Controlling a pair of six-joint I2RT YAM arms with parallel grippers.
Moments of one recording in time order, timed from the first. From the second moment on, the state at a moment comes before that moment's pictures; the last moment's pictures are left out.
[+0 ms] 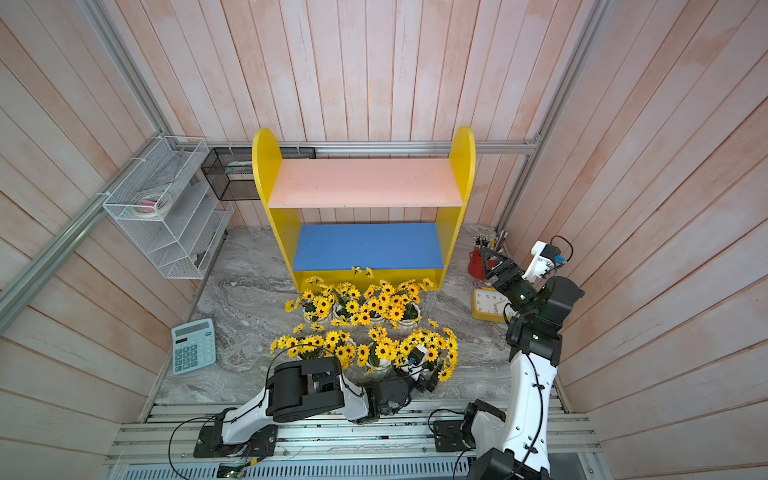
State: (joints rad) left arm -1.39 2.34 1.06 1.19 -0.65 -0.09; right arm -0.45 0.89 0.80 0.08 -0.81 0.81
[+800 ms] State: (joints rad) left arm -1.55 2.07 0.94 0.97 -0.87 -0.01; right arm -0.45 0.88 0.78 0.08 -0.81 0.82
